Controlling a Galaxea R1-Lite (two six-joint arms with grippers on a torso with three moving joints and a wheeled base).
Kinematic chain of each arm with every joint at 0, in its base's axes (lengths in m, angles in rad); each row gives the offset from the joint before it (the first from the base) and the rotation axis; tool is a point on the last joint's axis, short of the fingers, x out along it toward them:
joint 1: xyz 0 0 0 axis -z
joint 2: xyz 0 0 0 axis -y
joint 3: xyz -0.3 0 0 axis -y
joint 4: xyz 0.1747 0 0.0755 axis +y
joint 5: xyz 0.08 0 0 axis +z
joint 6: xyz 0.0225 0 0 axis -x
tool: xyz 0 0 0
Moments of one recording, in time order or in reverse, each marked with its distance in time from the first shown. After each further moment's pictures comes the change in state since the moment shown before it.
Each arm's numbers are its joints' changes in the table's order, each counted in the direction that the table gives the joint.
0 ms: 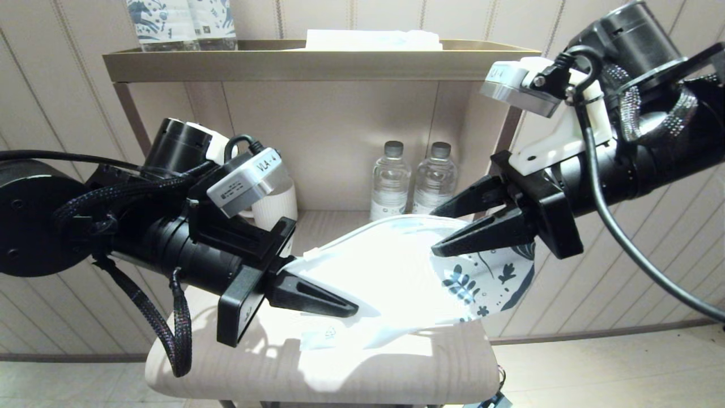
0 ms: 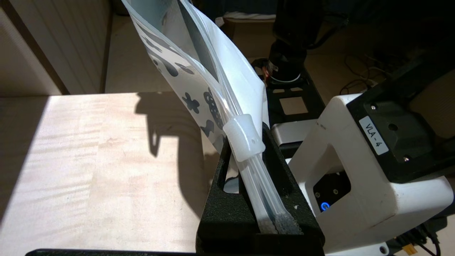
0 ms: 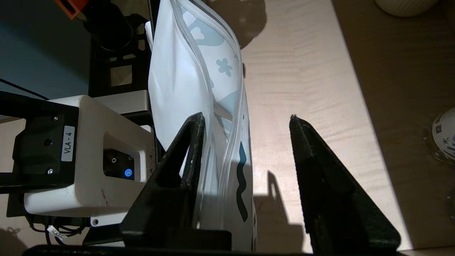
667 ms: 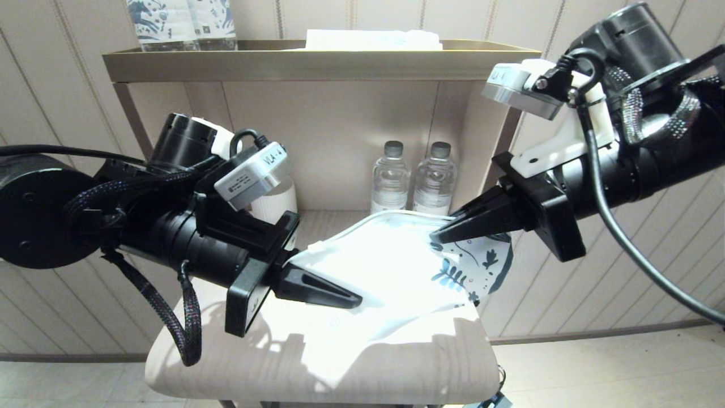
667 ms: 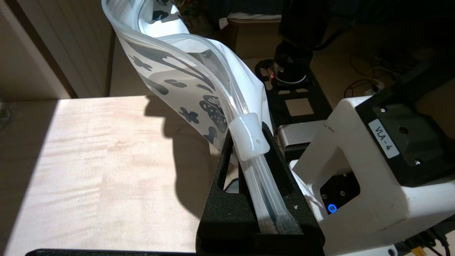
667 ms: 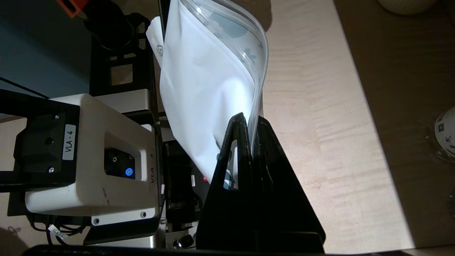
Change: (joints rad) left arm 0.000 -0.021 0.030 -0.002 0.008 0.000; right arm -0.002 0.006 -0.013 -0.003 0.000 0.001
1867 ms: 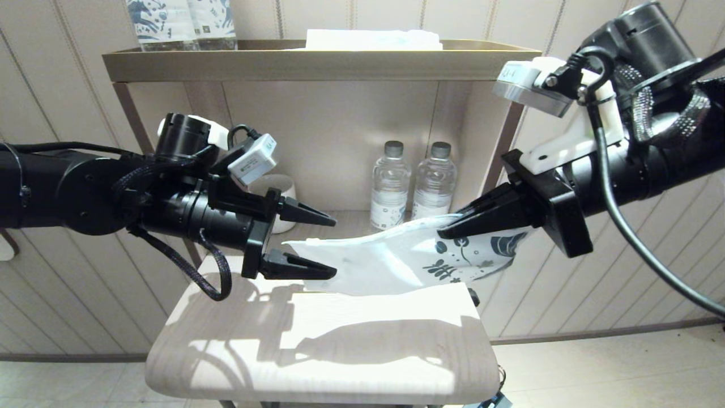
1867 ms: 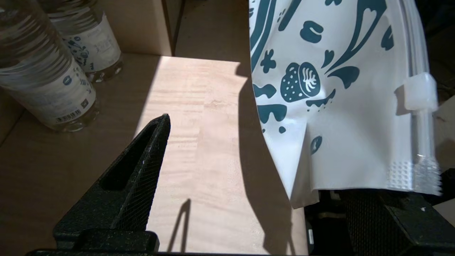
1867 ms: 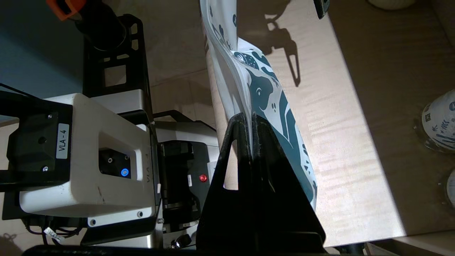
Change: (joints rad) left arm -0.157 -0.120 0.077 -0.072 0.075 0.001; right arm 0.027 0.015 -0.012 -0.008 -0.004 -0.002
